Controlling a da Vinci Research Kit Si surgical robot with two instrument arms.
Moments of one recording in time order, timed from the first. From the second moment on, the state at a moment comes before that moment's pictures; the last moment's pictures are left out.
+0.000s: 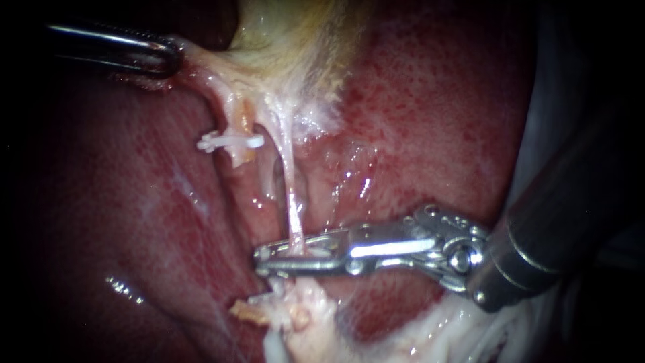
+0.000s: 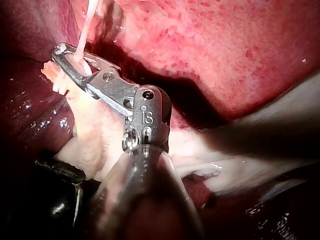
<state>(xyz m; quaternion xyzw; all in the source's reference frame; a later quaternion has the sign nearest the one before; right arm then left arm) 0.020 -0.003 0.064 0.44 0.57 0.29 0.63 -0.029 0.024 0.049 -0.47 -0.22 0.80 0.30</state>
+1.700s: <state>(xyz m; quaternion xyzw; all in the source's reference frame) 0.005 0.004 0.056 0.14 0.52 0.01 0.84 -0.032 0.021 0.057 -0.46 -0.23 0.81 0.29</state>
